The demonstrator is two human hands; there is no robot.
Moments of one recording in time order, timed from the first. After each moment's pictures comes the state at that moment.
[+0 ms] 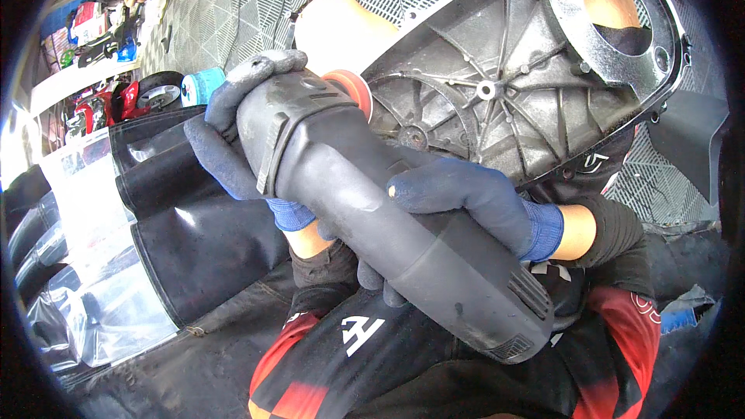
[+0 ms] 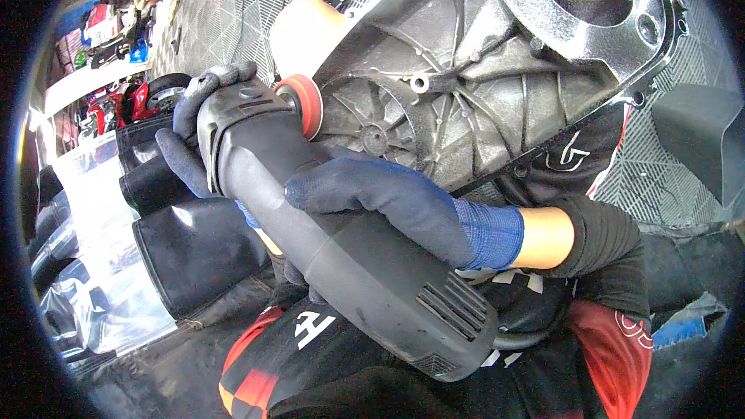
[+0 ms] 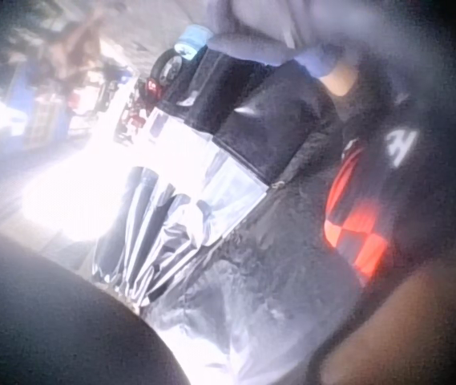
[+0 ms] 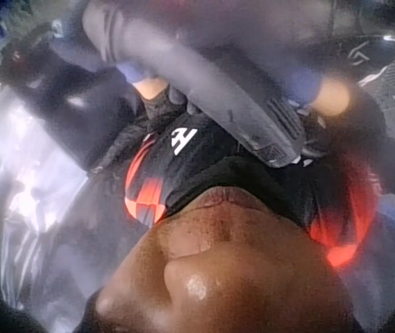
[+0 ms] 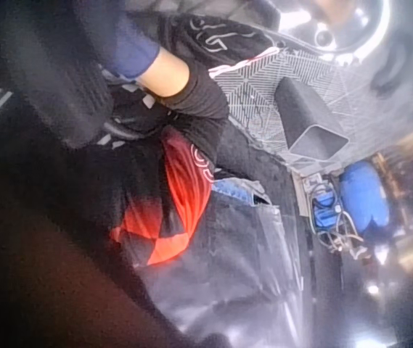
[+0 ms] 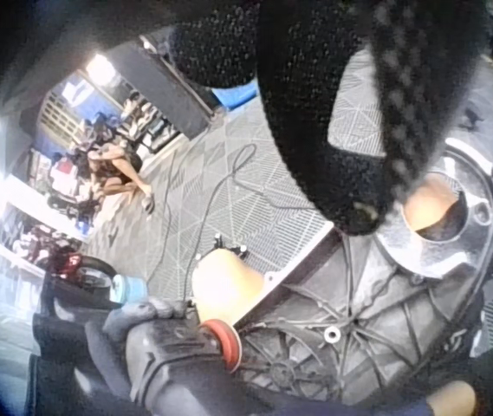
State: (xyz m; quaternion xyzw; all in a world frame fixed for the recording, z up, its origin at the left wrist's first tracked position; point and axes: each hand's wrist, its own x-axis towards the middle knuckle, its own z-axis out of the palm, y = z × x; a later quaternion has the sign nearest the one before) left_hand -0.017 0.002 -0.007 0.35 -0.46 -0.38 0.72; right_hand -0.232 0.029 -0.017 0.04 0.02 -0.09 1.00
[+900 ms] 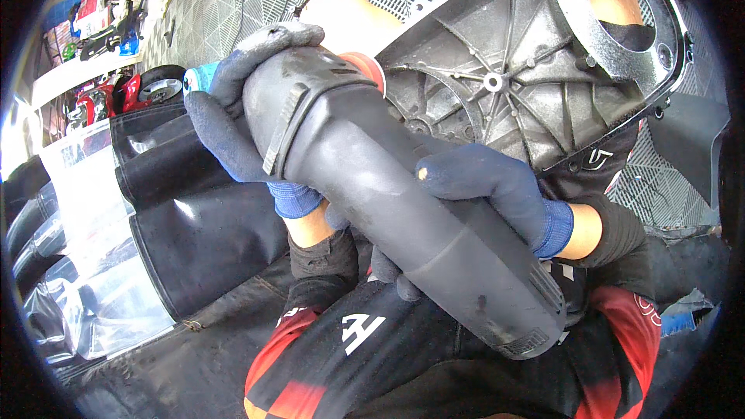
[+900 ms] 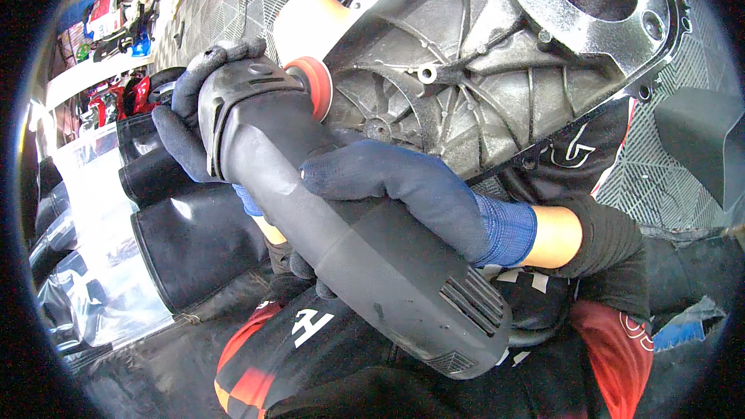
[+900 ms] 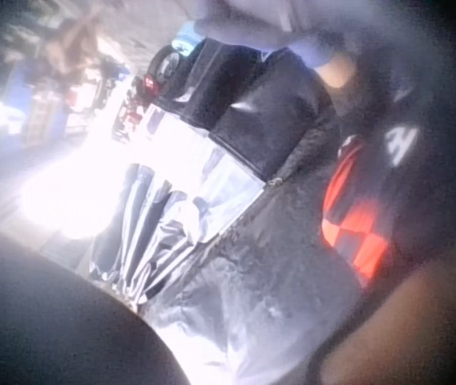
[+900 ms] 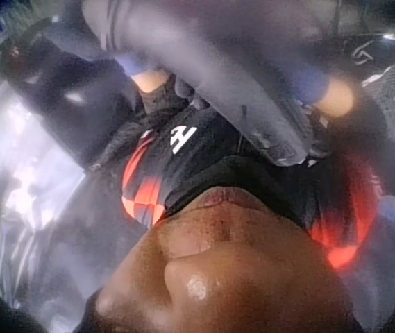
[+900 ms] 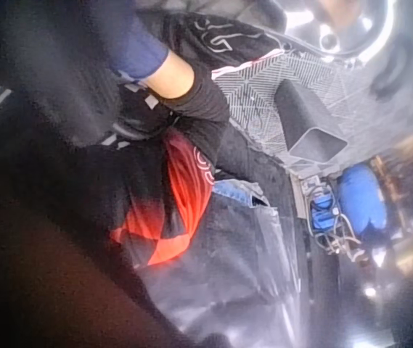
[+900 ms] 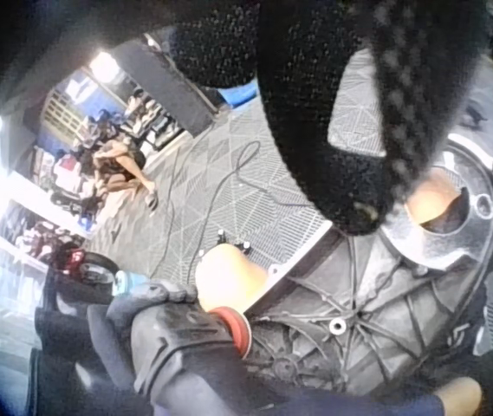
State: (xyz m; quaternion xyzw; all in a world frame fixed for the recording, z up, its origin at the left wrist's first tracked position) left_hand -0.020 -0.012 -0.002 0.33 -0.53 -0.38 0.69; right_hand -0.242 0.032 -0.023 0.08 0.02 -0.05 1.00
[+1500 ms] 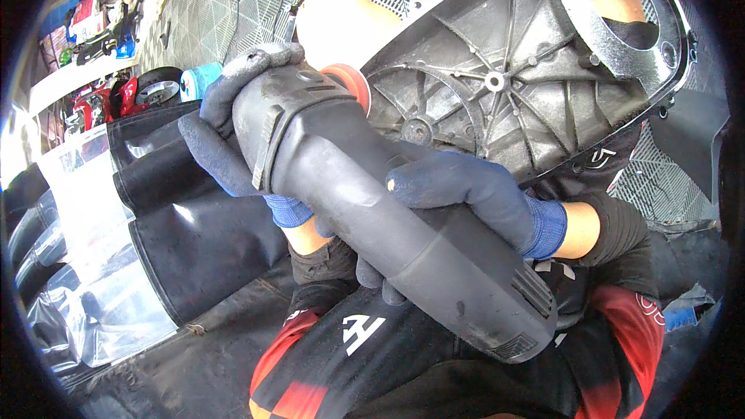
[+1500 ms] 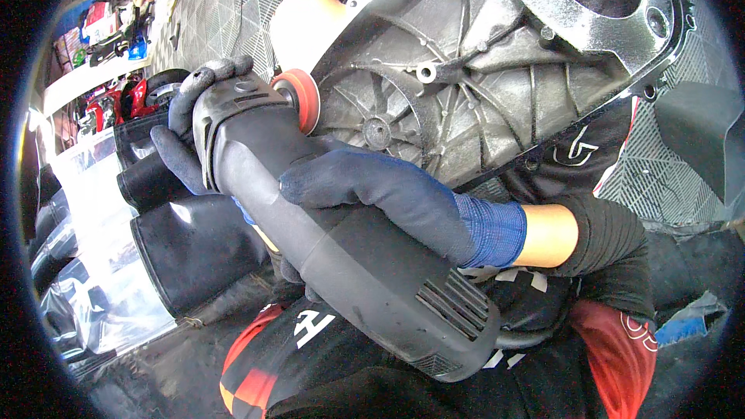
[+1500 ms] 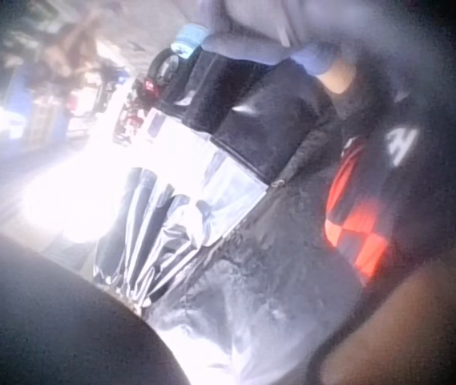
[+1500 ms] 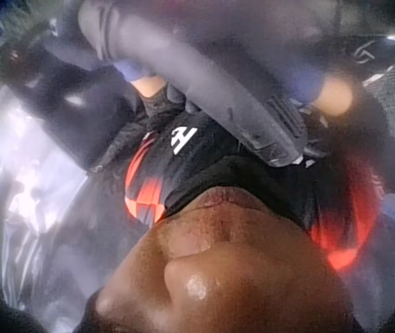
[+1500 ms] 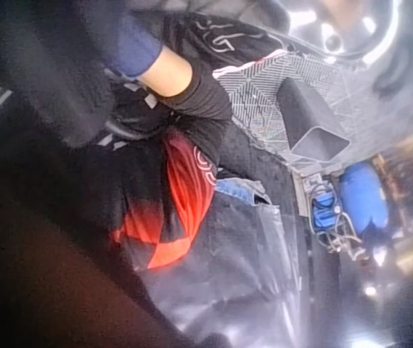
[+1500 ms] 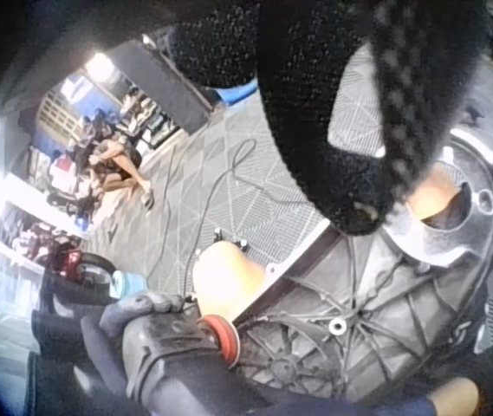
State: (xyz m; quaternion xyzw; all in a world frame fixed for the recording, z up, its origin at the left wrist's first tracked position) left_hand -0.011 0.002 -0.007 0.33 -0.45 -0.38 0.74; right_hand -0.228 0.026 -0.013 0.04 0.01 -0.08 1.00
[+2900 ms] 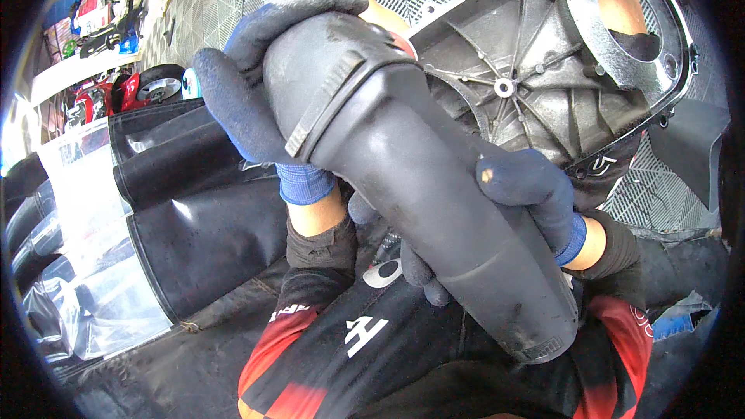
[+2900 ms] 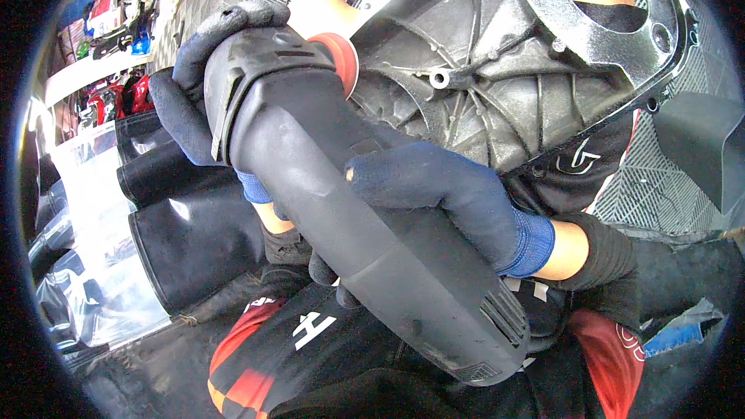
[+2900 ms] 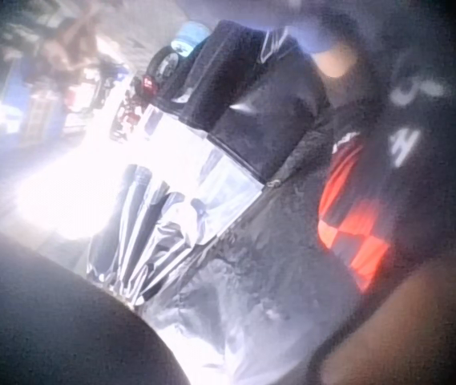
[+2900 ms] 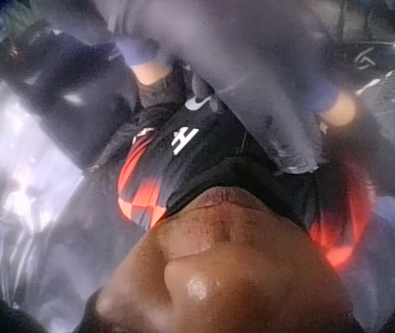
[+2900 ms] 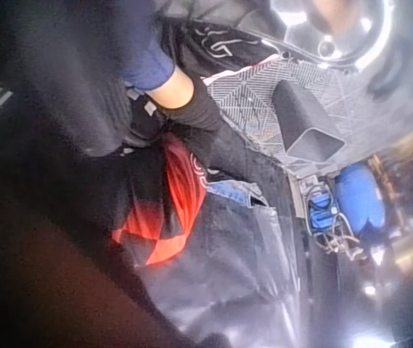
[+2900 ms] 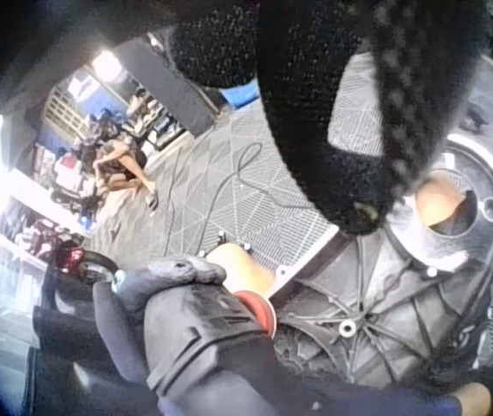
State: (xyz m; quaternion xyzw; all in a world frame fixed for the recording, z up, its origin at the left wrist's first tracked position) left_hand -0.035 -0.031 0.003 0.36 -0.57 -0.39 0.63; right_hand -0.257 0.041 -0.021 0.08 0.02 -0.13 0.99
